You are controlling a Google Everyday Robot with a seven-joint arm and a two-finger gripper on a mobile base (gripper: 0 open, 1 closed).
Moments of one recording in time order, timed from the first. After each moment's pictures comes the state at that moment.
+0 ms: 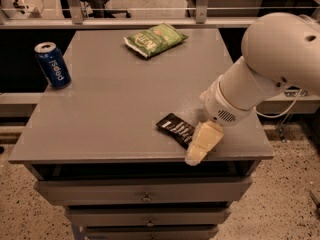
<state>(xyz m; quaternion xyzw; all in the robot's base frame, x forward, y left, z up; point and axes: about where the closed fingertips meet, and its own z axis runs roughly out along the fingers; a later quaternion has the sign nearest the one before) 0.469 -0.102 0.830 -0.57 0.79 0.09 0.20</state>
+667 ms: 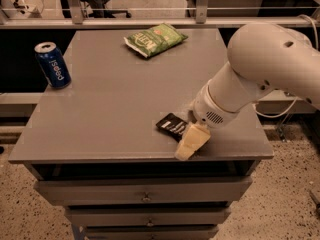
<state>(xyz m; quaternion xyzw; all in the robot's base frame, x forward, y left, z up) 0.473 -0.081 0.811 -0.56 0.80 0.11 0.19</state>
